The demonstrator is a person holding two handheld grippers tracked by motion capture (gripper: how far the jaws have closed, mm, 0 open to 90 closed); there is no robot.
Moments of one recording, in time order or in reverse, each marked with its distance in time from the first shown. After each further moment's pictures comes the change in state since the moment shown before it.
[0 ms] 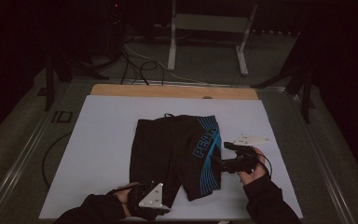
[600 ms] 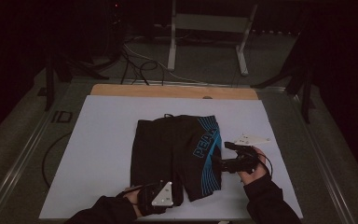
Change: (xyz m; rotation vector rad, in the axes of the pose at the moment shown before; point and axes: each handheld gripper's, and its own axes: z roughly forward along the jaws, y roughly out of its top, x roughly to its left) left arm -0.002 0.014 0.018 -0.012 0.008 -0.093; right arm -0.001 0.000 -0.002 -0.004 0.000 0.002
